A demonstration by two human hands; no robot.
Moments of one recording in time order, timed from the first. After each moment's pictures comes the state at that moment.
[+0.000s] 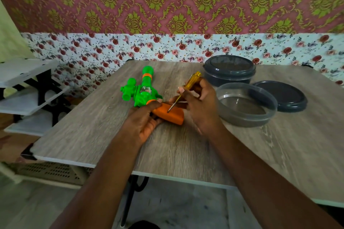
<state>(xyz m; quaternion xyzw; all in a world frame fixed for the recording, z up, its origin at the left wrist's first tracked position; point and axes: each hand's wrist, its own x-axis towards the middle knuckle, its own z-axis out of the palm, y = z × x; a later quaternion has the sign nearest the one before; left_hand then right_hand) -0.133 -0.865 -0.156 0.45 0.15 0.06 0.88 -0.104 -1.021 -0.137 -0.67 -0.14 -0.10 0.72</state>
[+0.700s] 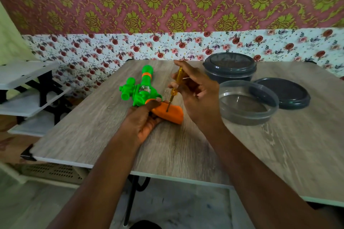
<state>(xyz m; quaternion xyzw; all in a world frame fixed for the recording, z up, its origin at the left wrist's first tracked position) -0.131 -0.864 -0.158 0.47 0.14 0.07 0.87 -0.112 -1.025 -0.119 -0.64 -0.33 -0.28 0.63</state>
